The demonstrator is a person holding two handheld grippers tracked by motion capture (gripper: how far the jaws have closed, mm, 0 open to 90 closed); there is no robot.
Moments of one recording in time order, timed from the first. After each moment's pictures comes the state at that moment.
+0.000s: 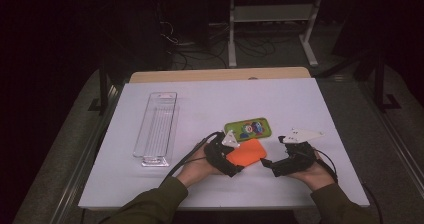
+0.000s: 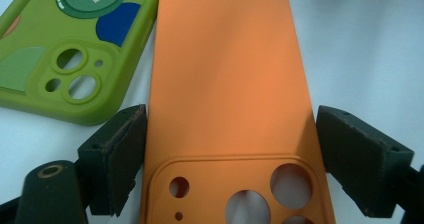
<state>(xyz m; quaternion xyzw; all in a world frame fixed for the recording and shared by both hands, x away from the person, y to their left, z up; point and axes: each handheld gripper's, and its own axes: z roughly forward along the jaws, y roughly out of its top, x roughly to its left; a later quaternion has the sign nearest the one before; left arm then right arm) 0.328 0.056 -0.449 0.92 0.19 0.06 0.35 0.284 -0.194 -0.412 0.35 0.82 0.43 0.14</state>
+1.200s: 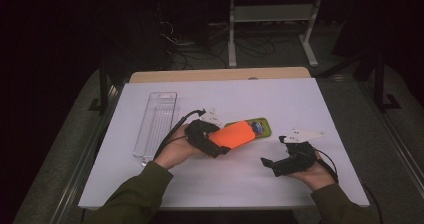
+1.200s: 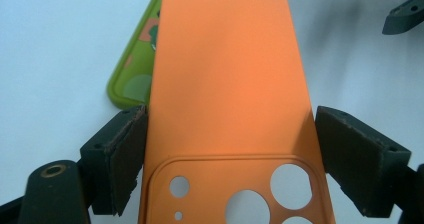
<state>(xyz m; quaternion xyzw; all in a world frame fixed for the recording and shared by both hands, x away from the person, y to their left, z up) 0.355 0.103 -0.379 0.91 0.19 0.04 0.37 0.283 -0.195 -0.412 0.35 0.82 0.43 0.14</state>
